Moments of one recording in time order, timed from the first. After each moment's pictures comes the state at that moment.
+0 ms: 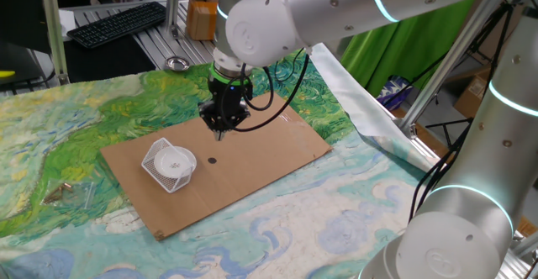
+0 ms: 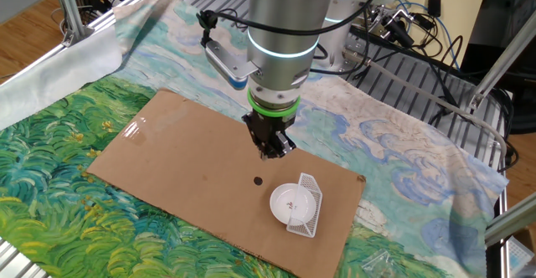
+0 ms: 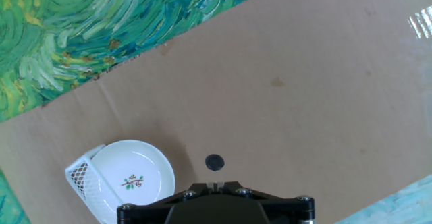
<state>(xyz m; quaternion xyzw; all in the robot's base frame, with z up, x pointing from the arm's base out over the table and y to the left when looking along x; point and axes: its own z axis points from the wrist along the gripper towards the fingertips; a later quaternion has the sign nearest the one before) 0.502 0.073 0.099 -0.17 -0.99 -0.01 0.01</state>
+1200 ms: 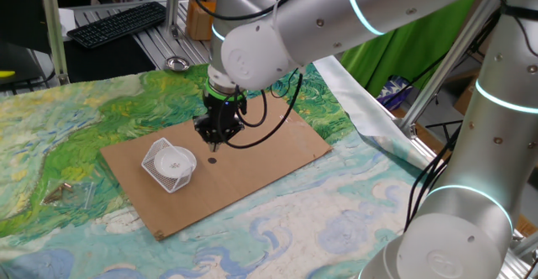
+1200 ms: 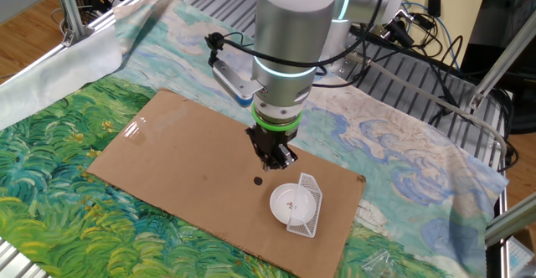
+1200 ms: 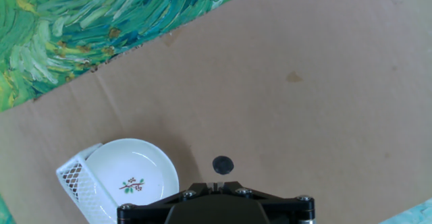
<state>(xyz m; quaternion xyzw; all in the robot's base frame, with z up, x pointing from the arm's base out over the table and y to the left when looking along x) 0.500 0.082 0.062 -0.17 -0.99 -0.01 0.01</state>
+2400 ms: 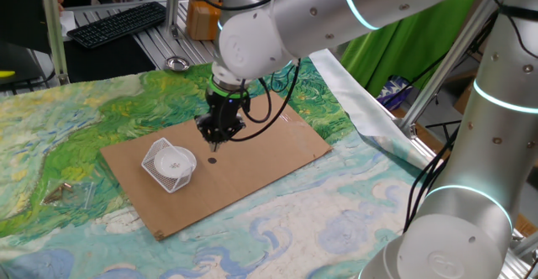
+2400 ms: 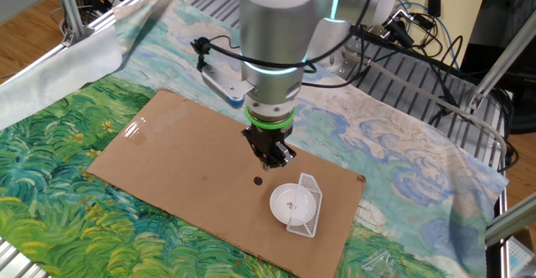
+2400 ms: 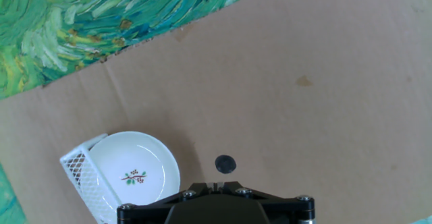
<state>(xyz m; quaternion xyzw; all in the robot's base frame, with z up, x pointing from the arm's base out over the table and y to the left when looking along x) 0.499 0.082 0.064 -0.13 -0.99 -0.05 0.02</state>
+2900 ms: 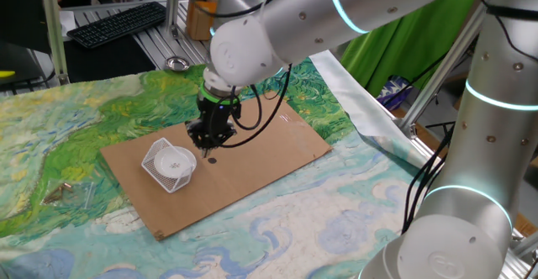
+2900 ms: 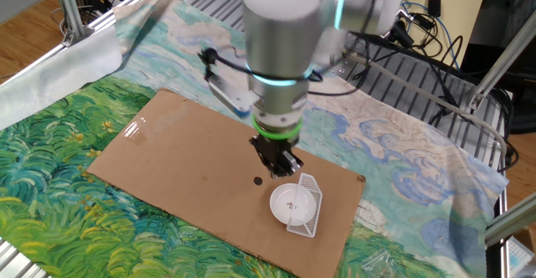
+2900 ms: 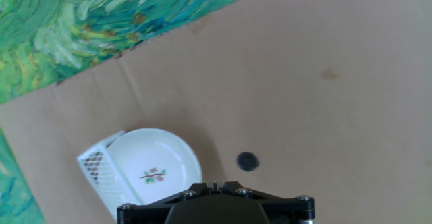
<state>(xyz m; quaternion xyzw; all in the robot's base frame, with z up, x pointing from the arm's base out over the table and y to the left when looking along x) 0.502 0.110 0.049 -0.14 -0.99 -0.05 0.02</state>
